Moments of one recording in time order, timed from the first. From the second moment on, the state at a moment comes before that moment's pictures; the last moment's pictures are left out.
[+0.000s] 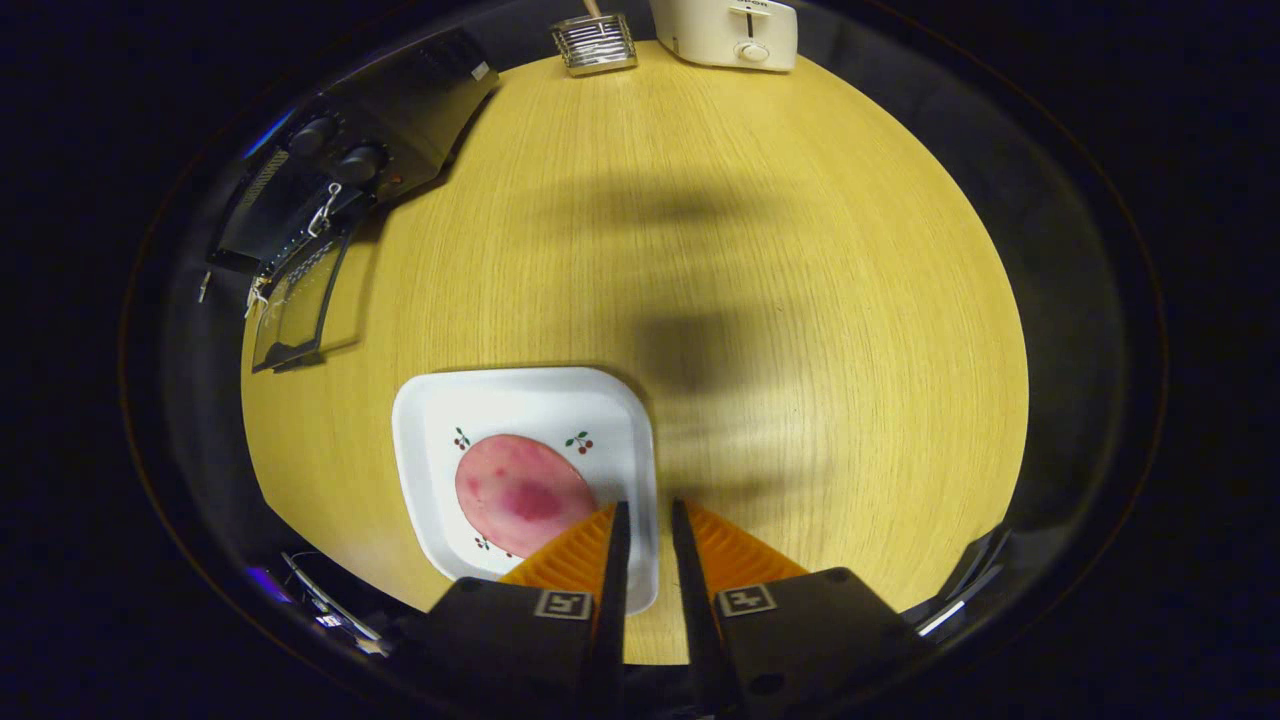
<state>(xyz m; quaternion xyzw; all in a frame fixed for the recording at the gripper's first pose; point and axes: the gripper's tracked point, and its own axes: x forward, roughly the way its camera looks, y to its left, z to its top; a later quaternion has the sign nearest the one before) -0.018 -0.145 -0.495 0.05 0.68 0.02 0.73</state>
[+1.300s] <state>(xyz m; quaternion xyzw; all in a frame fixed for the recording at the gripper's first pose) -0.046 -0.064 -0.440 0.43 0.59 0.07 0.68</state>
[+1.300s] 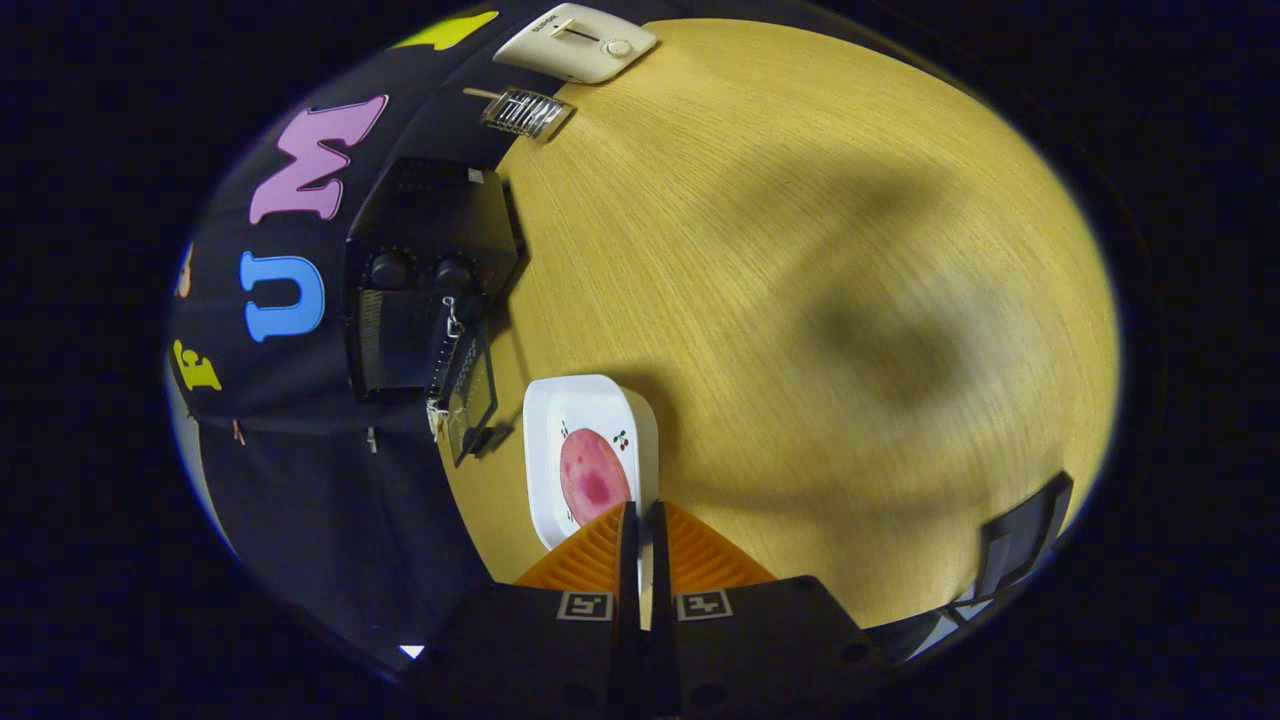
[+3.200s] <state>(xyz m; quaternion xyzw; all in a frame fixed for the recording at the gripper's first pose) 0.179 0.181 -0.426 0.63 0.37 -0.22 0.65</state>
